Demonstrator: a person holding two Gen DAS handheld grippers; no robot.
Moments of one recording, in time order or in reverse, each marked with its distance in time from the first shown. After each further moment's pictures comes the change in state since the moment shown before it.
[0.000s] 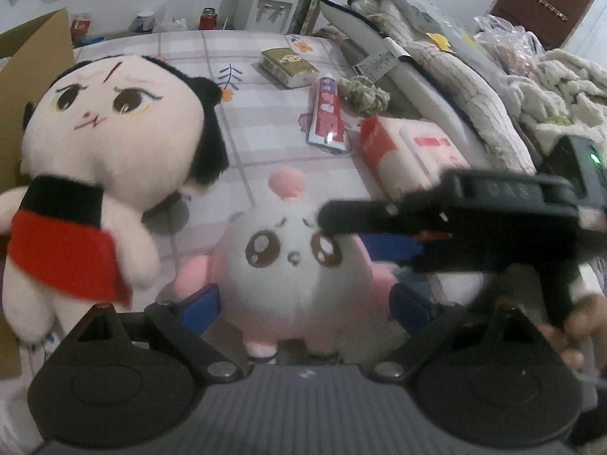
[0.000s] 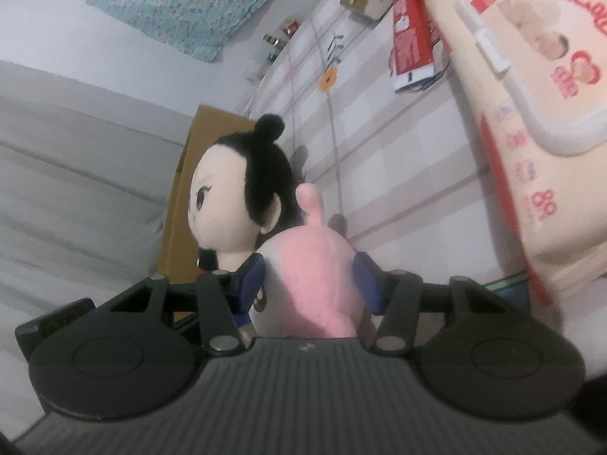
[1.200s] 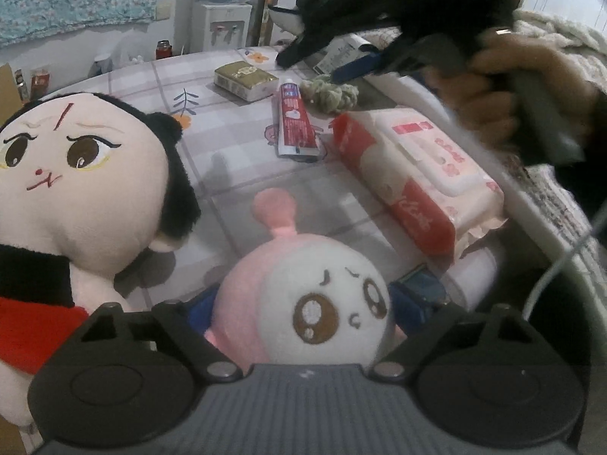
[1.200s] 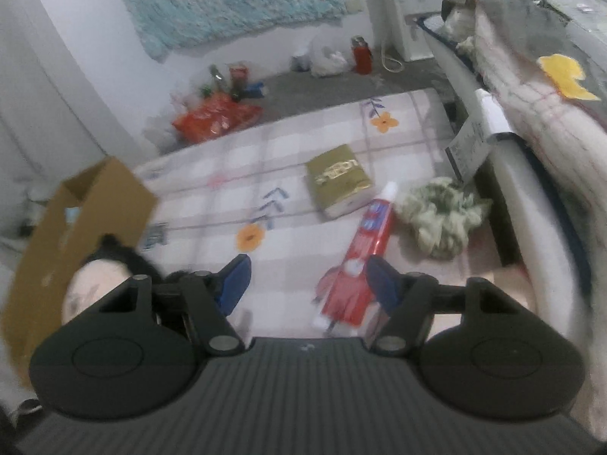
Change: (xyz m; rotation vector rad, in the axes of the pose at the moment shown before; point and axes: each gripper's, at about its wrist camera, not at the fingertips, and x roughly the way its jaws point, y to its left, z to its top) left arm 0.032 -0.004 0.006 0.193 -0.050 -0.022; right arm 0.010 0.069 0.138 -0.440 -0.167 -0.498
